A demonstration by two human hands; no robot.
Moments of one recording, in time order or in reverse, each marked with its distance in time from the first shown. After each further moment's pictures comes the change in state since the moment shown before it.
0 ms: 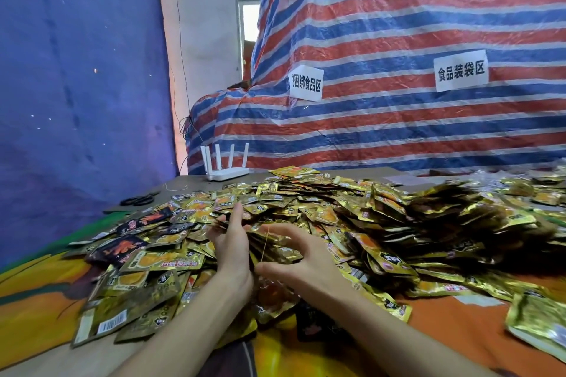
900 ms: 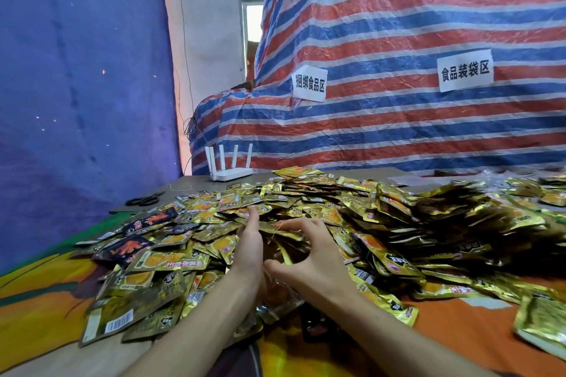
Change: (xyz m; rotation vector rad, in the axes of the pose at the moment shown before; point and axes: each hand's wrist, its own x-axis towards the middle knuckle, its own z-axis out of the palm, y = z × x) left_hand -0.011 -0.002 0.006 -0.008 -0.317 -0.283; right_hand 0.001 0.004 0.005 -0.145 0.201 -0.057
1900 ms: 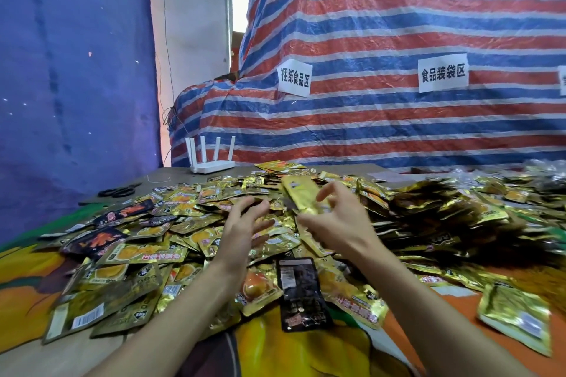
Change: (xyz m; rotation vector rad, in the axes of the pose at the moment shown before) left_hand -0.010 -0.003 0.002 0.389 -0.133 0.355; right_hand 0.028 -0.003 -0.066 -0.045 0.054 0.163
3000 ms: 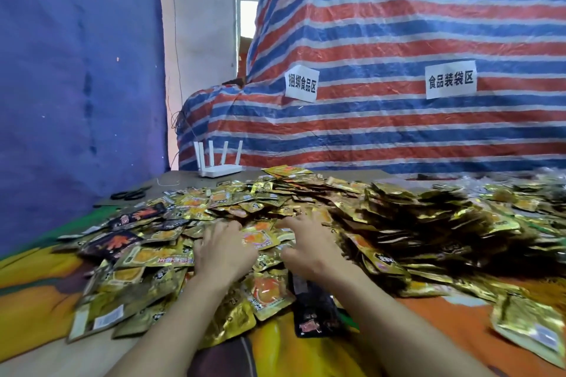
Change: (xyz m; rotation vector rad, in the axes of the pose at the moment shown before) left_hand 0.020 -0.007 -0.045 1.359 0.184 -0.091; right_hand 0.015 0.013 0.065 -0.553 -0.293 -0.043
